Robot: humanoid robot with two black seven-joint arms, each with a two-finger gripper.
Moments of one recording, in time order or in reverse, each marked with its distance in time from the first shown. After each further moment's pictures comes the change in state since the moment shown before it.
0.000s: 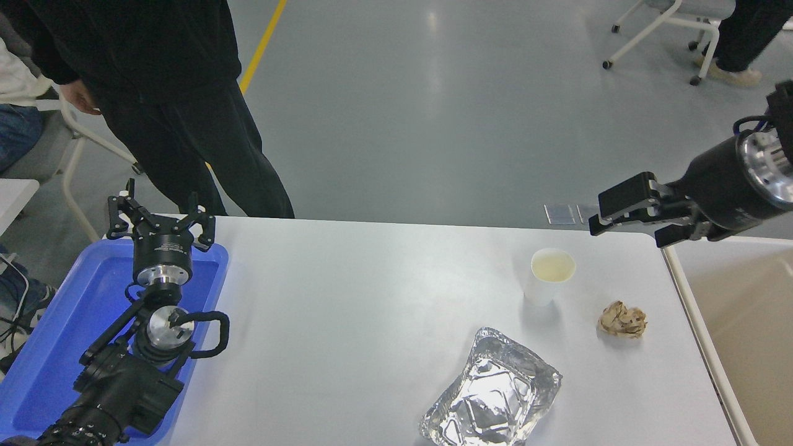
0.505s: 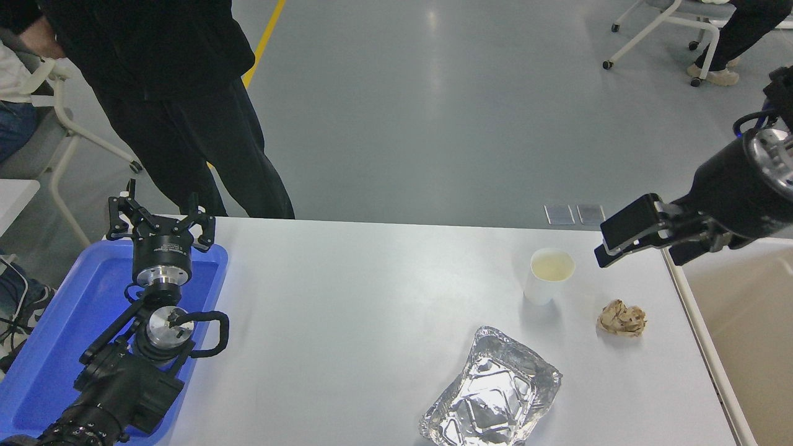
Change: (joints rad) left arm 0.000 0.000 0.000 0.000 0.000 0.000 0.000; right arm 0.140 0.084 -0.025 0.052 -0.002 0.079 0.000
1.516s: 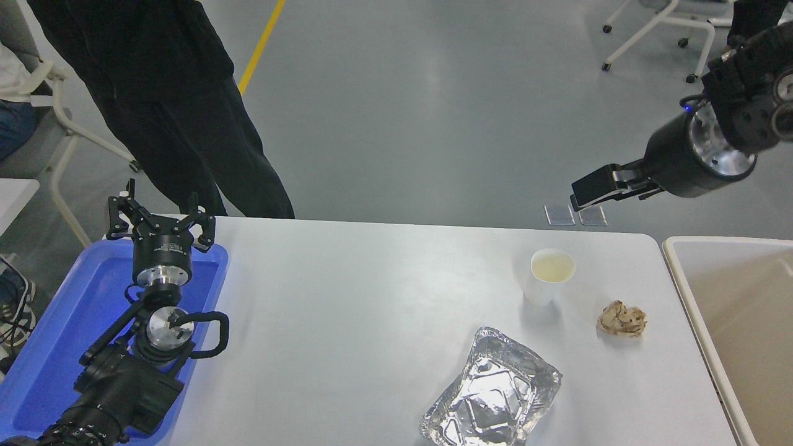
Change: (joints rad) left arm 0.000 0.000 0.000 0.000 0.000 0.000 0.000; right arm -0.555 0.054 0.254 -0.394 -0.272 -0.409 -0.003
